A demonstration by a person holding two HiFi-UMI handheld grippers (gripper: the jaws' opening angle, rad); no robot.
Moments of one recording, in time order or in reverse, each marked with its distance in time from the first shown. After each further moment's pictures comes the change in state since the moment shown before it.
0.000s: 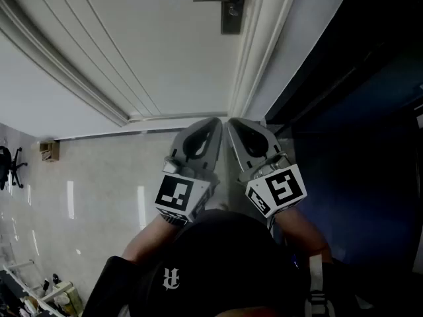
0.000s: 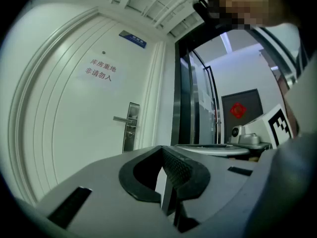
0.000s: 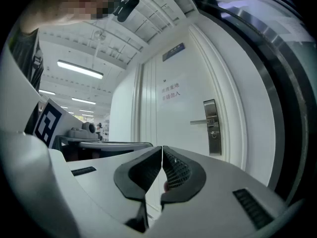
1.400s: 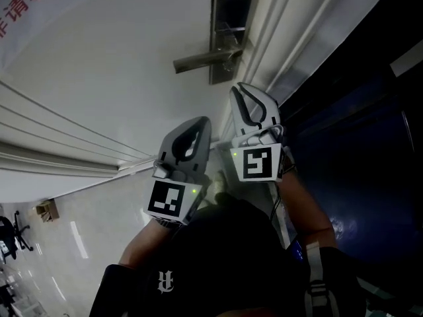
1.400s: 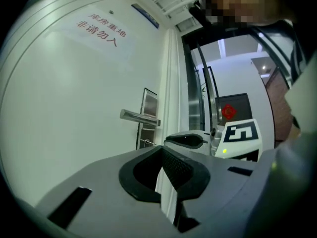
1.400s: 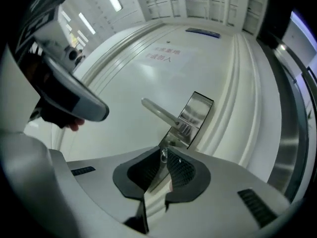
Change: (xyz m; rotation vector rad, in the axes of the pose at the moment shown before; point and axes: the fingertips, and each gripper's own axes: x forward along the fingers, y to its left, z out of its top) left arm 0.188 0.176 0.009 0.002 0.050 -0.143; right arm 0.230 -0.207 -0.011 -0.623 0.183 -0.396
